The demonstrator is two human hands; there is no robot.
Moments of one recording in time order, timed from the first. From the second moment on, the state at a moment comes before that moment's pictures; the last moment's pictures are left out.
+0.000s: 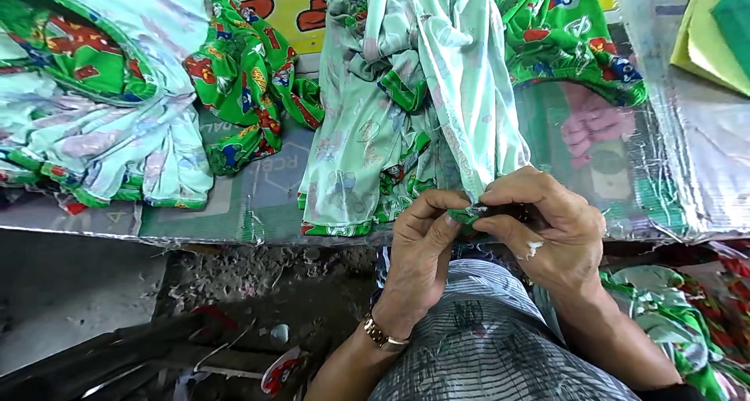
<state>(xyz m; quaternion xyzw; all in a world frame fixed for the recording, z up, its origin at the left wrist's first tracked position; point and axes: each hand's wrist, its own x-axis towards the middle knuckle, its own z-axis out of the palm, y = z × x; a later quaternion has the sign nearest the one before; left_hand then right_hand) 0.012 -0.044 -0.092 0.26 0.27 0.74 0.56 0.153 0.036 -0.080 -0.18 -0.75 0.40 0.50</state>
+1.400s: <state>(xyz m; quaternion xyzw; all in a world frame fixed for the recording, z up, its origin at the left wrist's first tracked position) -0.013 -0.040 -0.069 0.42 0.37 0.70 0.45 0.171 0.046 -0.077 -0.22 -0.74 0.48 0.42</state>
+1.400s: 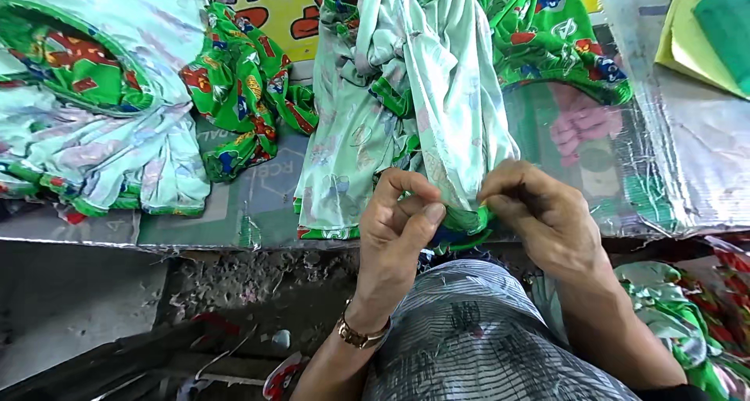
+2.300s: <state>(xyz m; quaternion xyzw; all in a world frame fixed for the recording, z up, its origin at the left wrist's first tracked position) 0.001 -0.038 -0.077 0.35 0.37 0.72 0.47 0.168 0.050 -0.086 -0.15 -0.60 0.62 0.49</state>
